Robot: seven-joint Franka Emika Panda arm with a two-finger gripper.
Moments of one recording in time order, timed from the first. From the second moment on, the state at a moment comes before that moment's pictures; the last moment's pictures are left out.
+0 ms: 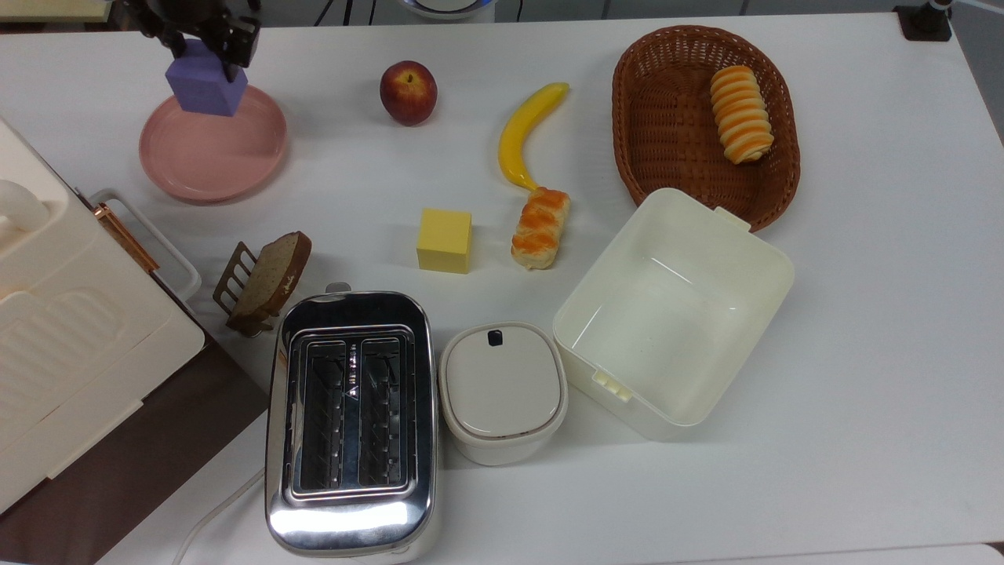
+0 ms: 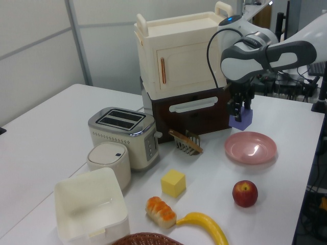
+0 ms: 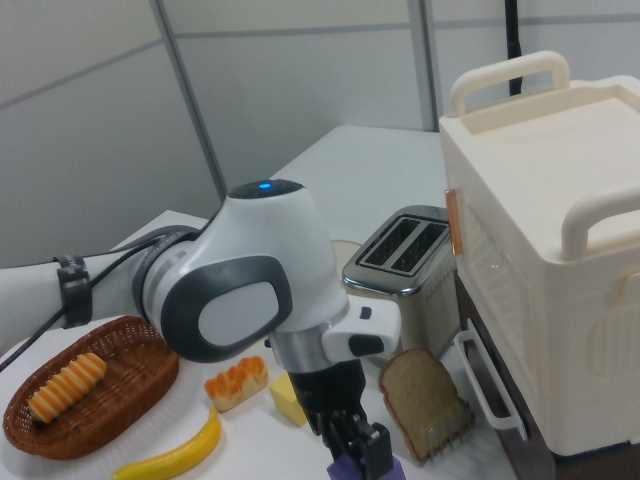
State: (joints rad) arm -0.27 -0.02 -0.10 -1.95 -0.23 1.89 -0.07
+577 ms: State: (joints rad) arm -0.33 0.13 -0.12 -1.95 -0.23 1.97 -0.10
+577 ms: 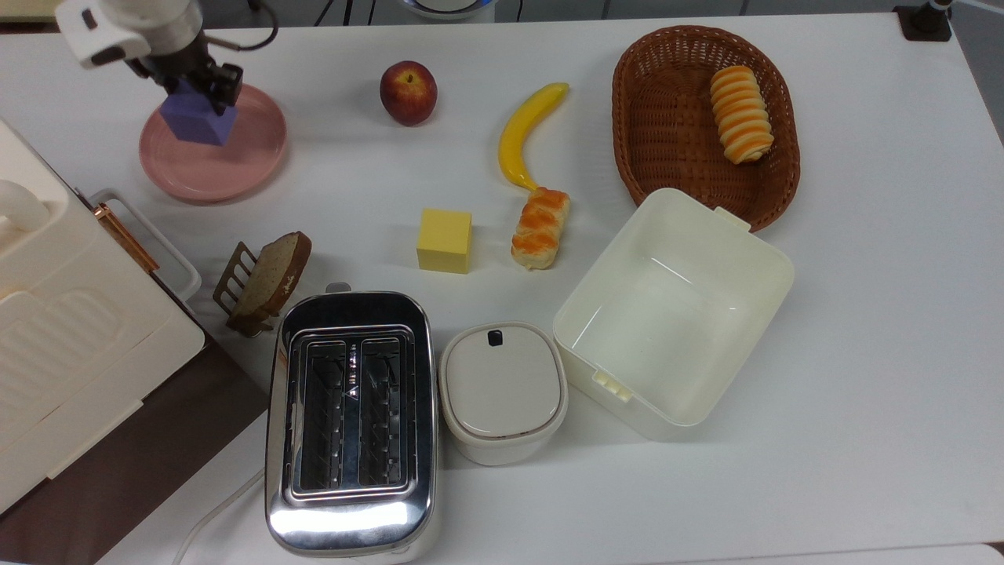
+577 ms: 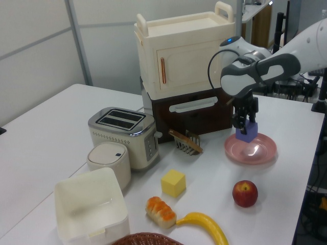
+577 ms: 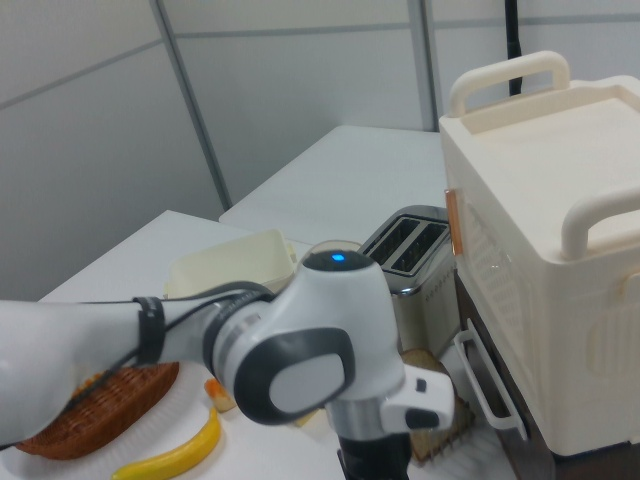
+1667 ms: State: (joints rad) arm -0.34 0.20 -0.10 -1.95 -0.27 2.02 -0.11
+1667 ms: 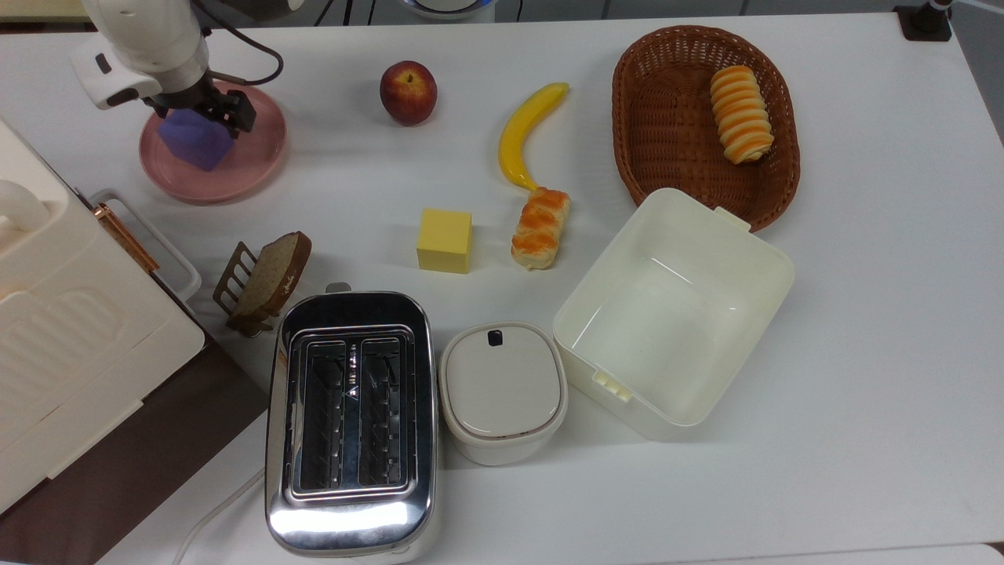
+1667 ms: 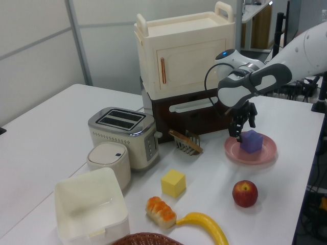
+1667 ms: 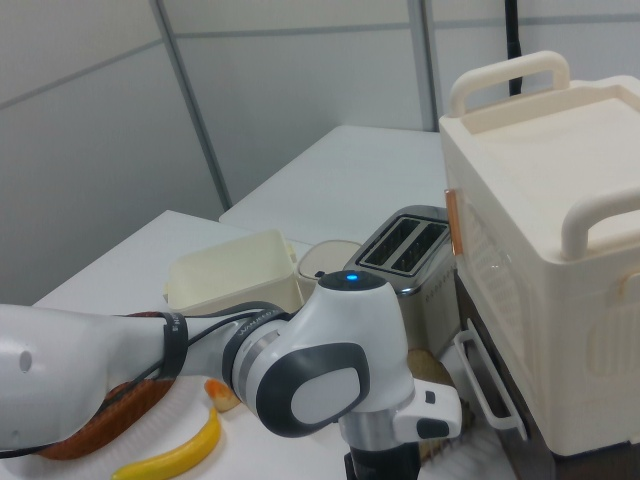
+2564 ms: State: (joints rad) arm -0.16 0.03 -0.06 -1.71 -0.12 1.73 0.05
